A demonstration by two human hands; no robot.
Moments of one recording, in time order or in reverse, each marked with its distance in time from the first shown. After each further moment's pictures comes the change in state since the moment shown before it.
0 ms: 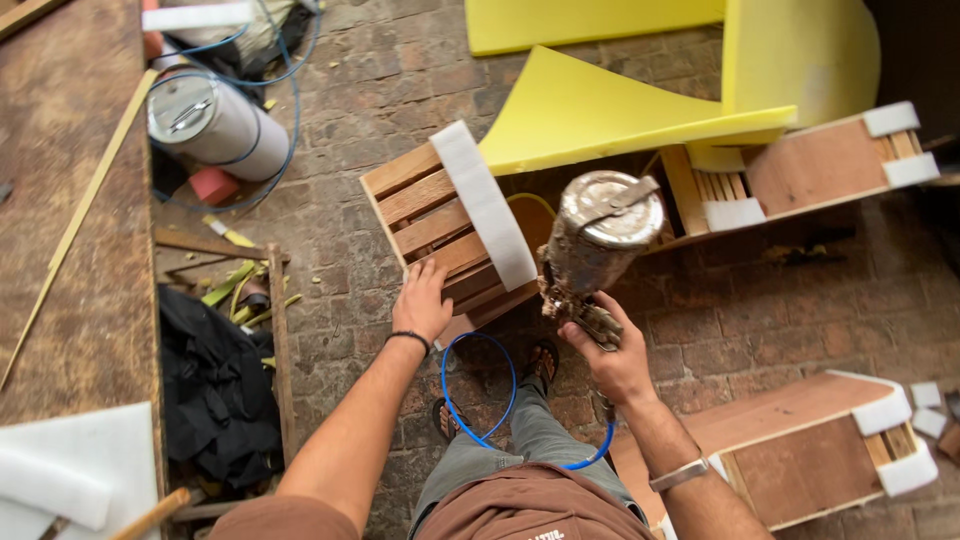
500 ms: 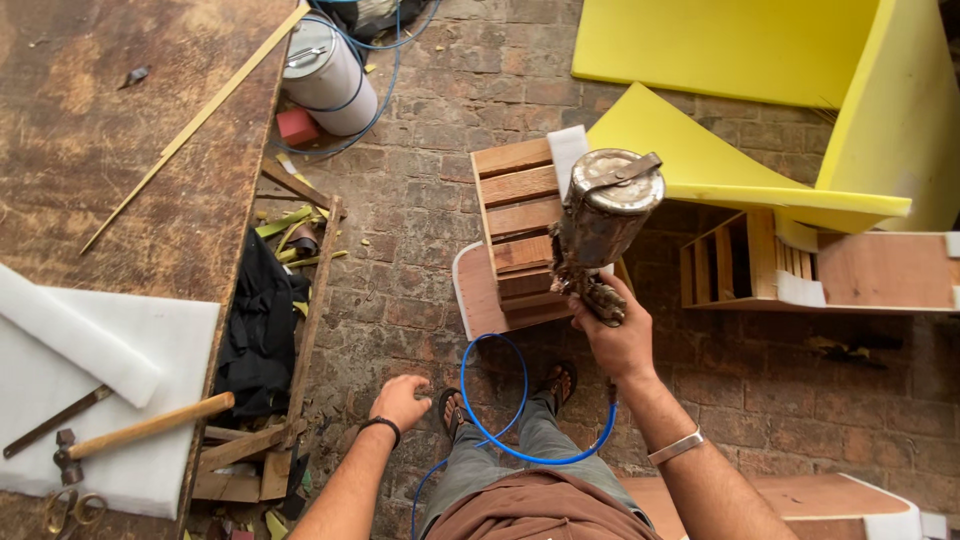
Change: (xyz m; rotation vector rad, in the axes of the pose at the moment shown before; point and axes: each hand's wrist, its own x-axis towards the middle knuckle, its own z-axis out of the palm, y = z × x) left_hand -0.234 -0.118 0.044 -0.255 -0.343 -0.568; right_hand 0.025 -0.027 0.110 -0.198 -0.120 -0.061
